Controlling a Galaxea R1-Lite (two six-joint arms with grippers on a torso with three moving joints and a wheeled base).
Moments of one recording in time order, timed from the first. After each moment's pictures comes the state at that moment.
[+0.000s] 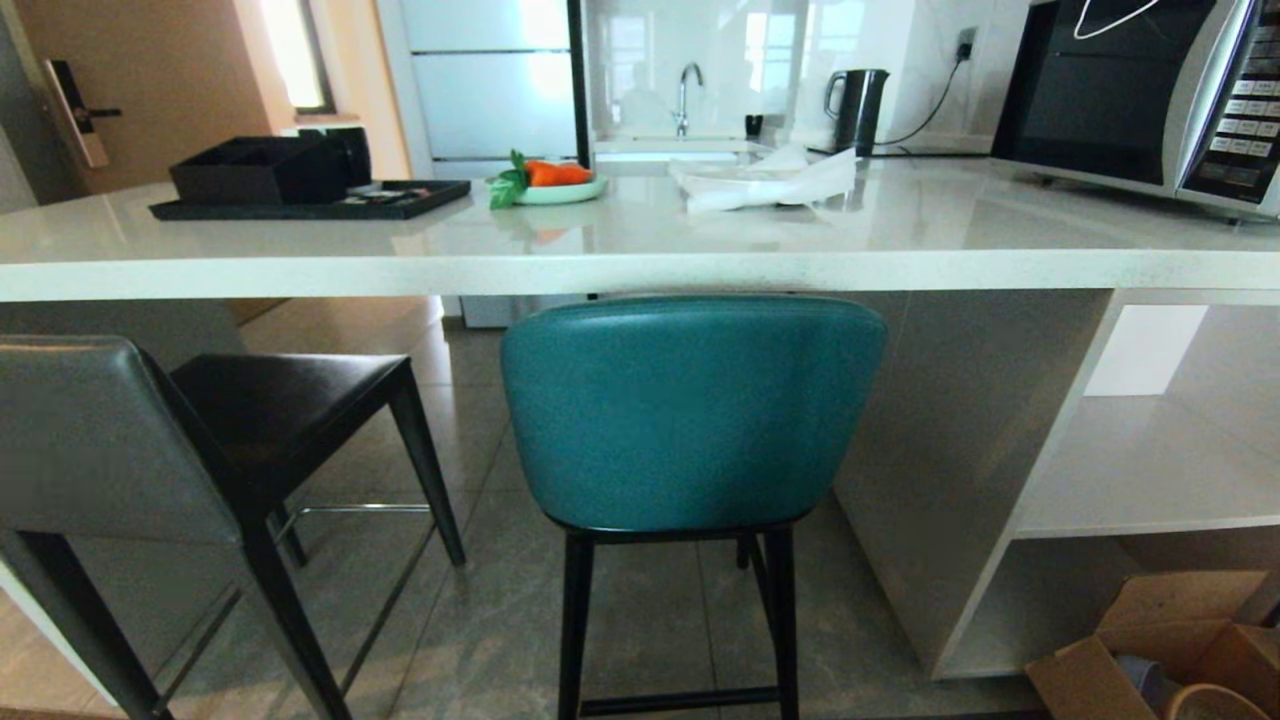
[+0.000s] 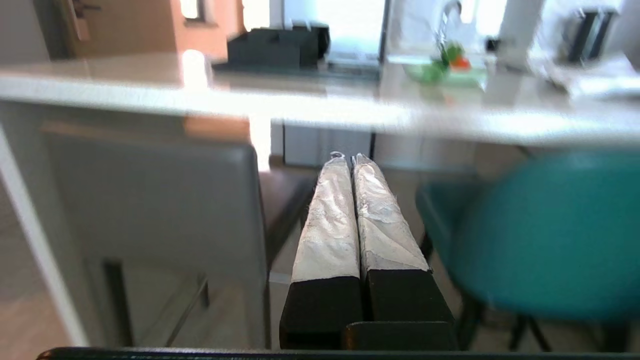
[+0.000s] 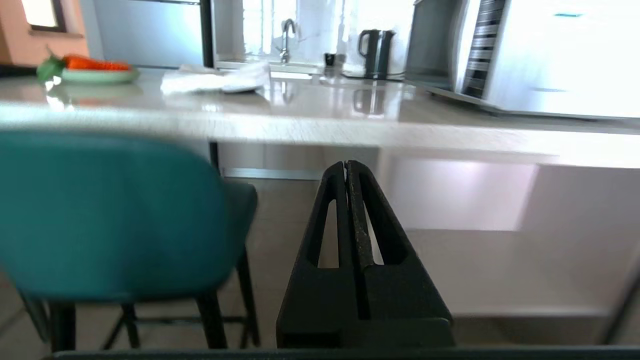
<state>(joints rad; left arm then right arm) -0.04 0.37 -0.63 -0.01 0.14 0.03 0.01 0.39 -0.66 -0.05 -0.02 -0.10</state>
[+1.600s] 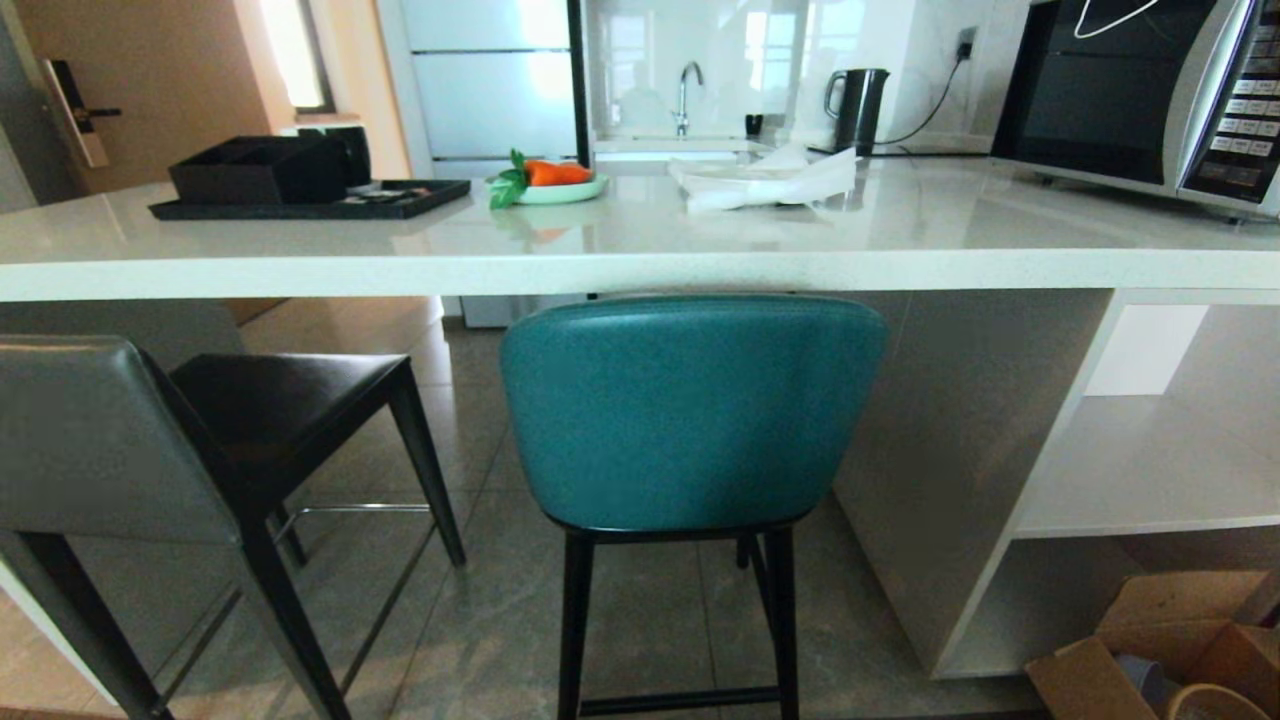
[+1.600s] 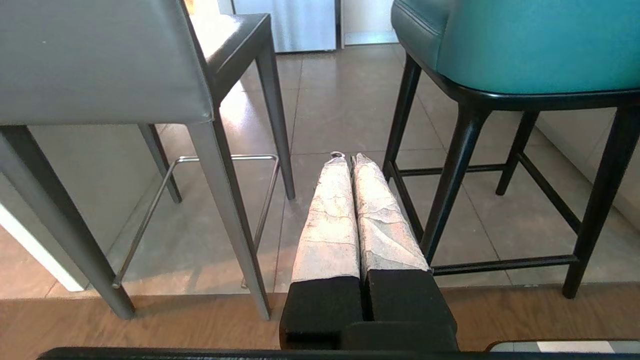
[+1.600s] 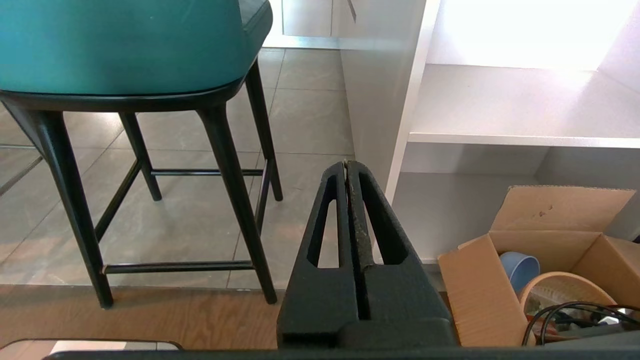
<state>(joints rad) 0.00 0.00 0.00 0.00 -0.03 0.06 0.00 0.00 0.00 0.00 0.03 -0.05</state>
